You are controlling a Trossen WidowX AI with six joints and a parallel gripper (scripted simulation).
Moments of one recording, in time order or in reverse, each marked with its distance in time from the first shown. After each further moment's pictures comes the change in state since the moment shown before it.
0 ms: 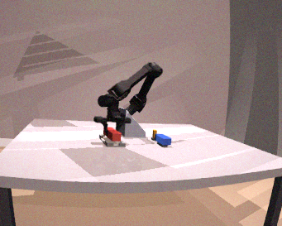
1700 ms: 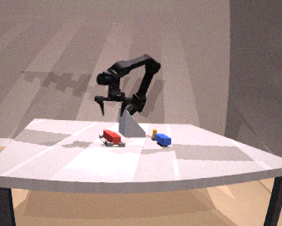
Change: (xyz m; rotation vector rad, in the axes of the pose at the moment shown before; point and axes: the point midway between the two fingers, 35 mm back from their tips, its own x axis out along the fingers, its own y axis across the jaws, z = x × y) arm -0.106 -0.005 0.006 0.113 -0.004 -0.004
